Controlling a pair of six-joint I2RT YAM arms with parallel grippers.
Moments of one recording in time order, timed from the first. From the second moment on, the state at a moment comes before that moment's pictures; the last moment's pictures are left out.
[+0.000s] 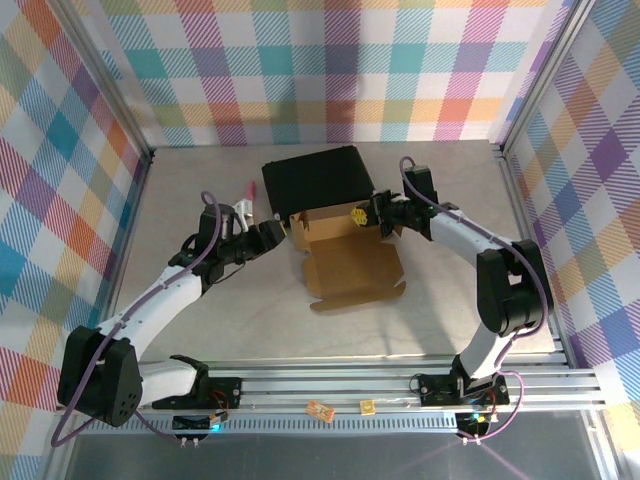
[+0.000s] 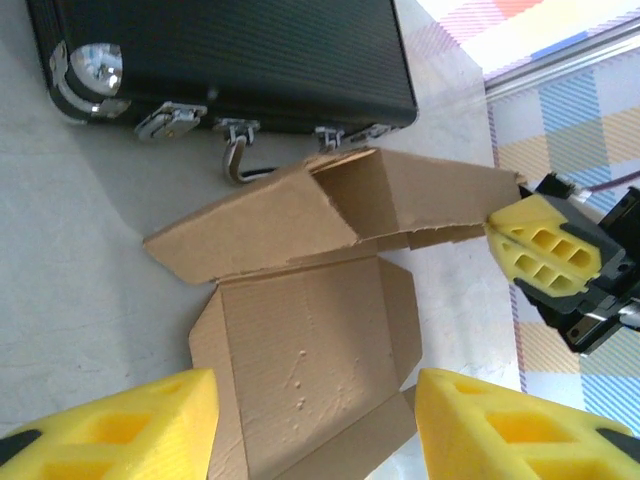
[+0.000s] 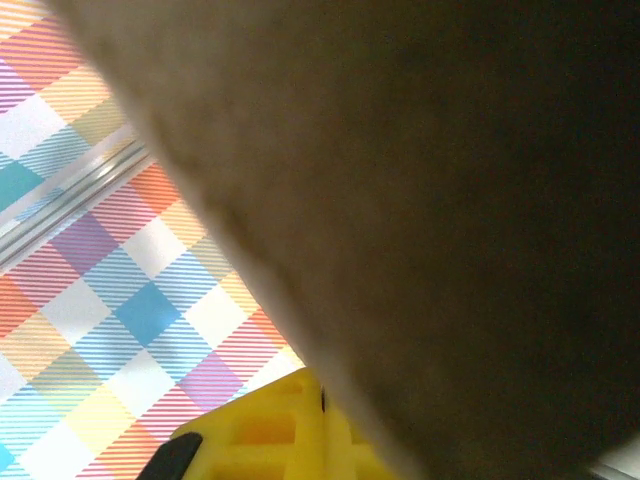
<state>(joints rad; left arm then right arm) -0.33 1.21 0.75 -0.14 0.38 -0.77 0.31 1.71 1.12 -0.11 -0.75 1.59</state>
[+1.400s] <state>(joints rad) -0.33 1.68 1.02 -0.21 0.41 -0.33 0.31 1.77 1.20 -0.16 -0.77 1.52</state>
